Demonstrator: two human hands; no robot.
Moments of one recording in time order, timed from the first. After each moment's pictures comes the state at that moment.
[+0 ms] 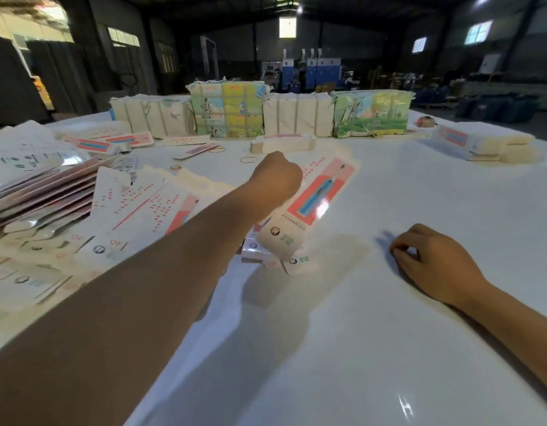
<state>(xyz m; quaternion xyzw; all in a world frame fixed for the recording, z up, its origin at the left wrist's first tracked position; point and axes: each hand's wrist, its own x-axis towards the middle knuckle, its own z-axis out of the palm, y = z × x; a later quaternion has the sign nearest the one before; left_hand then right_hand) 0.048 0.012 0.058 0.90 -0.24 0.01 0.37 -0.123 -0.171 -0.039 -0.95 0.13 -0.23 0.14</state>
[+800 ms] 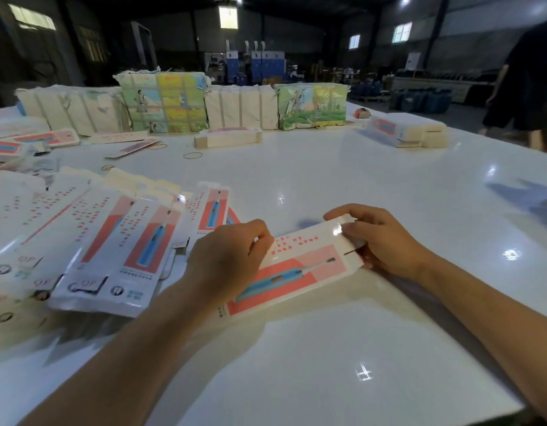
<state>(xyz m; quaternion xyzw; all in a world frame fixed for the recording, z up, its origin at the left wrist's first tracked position) -0.018 0.050 -0.027 0.85 -0.46 0.16 0.21 -0.132 -0.166 -0.027 -0.76 0.10 -0.17 0.62</state>
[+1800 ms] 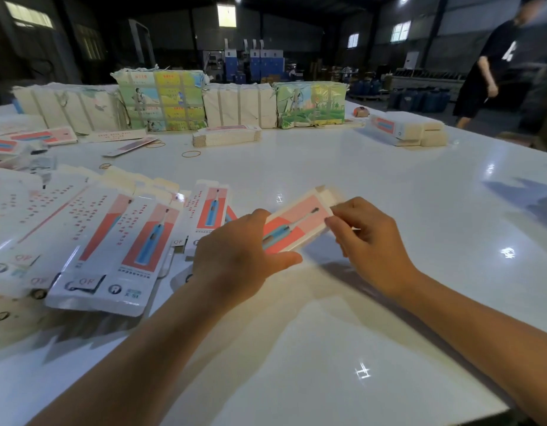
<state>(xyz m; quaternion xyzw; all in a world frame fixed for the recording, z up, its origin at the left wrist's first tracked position) -0.033 0.043 -0.019 0.88 -0.40 0.11 0.24 -0.136 -0.129 -0.028 -0.85 0.06 -0.39 0.35</state>
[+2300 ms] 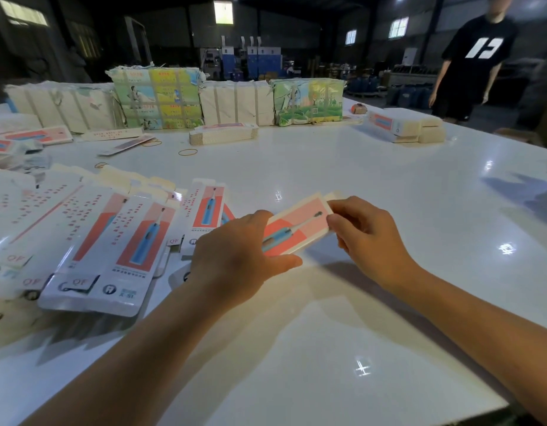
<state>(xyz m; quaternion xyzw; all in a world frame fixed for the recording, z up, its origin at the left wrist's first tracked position) -0.036 0.041 -0.020 0.88 -0.41 0.10 0.22 -0.137 -0.130 -0.023 -0.82 0.07 -0.36 0.44</state>
